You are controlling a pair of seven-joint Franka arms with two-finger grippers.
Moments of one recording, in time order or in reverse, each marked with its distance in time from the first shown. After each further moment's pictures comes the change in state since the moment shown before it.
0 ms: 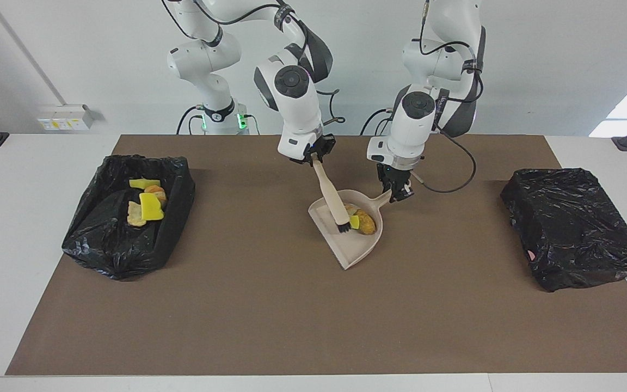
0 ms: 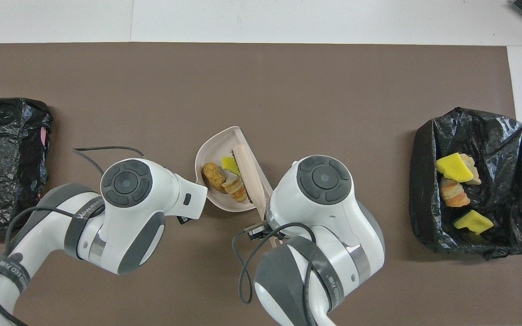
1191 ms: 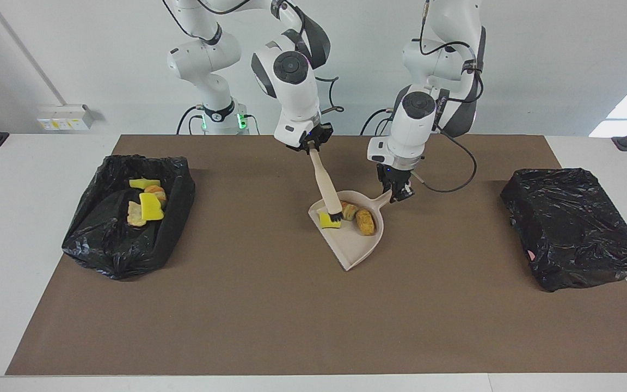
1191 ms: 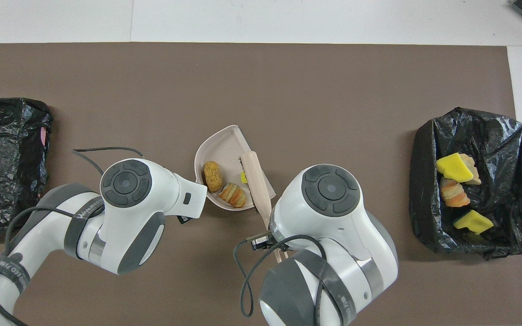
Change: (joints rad) left arm 0.001 0.000 0.001 -0.001 0.000 0.004 -0.019; right arm -0.003 -0.046 -0.006 0.012 0.001 -0.072 0.065
